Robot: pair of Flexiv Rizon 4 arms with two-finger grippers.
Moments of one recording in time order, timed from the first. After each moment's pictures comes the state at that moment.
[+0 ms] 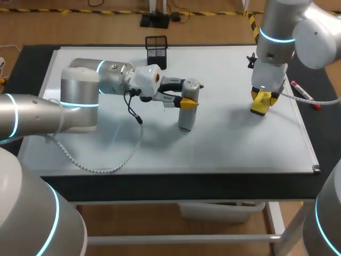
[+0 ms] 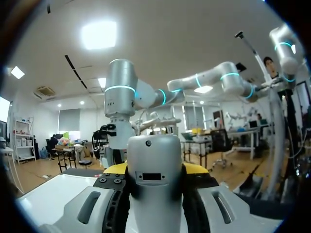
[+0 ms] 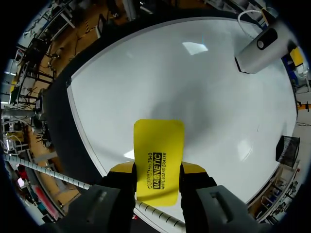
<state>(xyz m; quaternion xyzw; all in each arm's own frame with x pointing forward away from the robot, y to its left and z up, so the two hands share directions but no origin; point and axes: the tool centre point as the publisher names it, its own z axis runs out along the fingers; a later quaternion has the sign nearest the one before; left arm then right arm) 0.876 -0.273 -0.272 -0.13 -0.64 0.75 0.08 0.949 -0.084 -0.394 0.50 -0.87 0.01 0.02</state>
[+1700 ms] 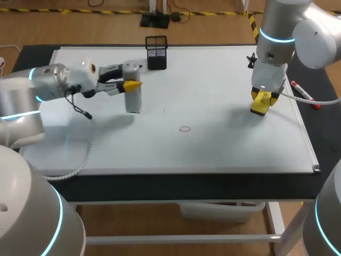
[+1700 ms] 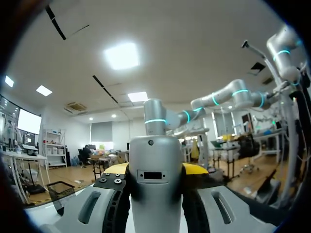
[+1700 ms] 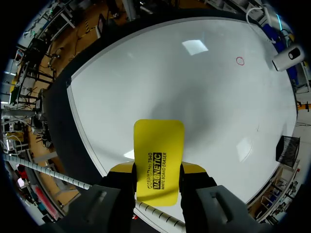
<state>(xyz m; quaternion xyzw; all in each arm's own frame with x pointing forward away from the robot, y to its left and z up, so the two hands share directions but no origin) 0.928 -0.091 -0.233 -0.02 -0.61 0.79 -0.04 0.949 -0.084 -0.394 0.50 -0.87 0.01 0.02</state>
